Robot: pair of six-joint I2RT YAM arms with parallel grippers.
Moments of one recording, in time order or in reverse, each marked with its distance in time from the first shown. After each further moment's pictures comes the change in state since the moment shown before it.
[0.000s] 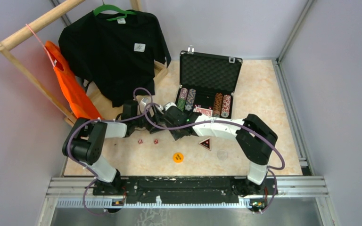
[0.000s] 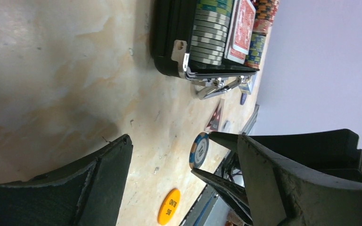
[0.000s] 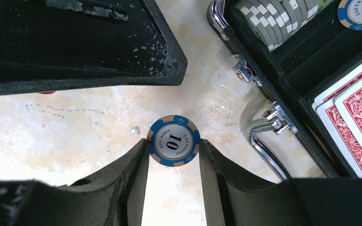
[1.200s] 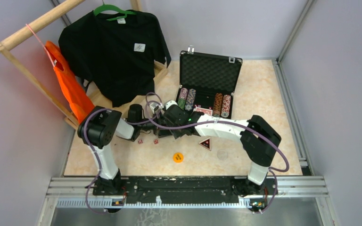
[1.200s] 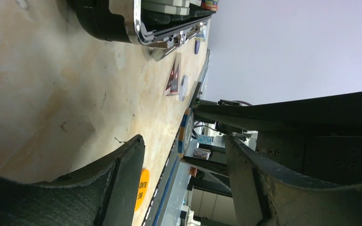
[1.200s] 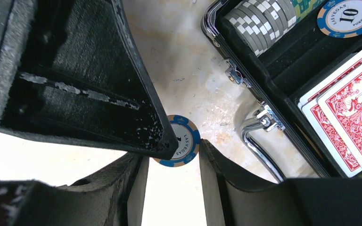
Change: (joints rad) left arm -0.041 0.250 -0.035 0.477 0.330 -0.248; right arm 0.000 -0.041 -0.006 0.005 0.013 -0.001
